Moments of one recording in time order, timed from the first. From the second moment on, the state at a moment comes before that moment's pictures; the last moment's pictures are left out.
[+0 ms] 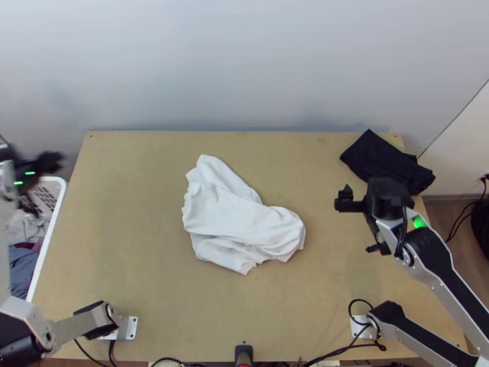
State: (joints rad) left arm 0.43 1.28 1.34 -0.72 0.06 -0.22; right arm 0.45 0.98 0.93 -0.55 0.47 0.20
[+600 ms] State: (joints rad) left arm -0.26 1.47 1.32 -0.80 0.06 -0.42; right arm 0.52 1.13 0.96 -0.64 0.26 0.36
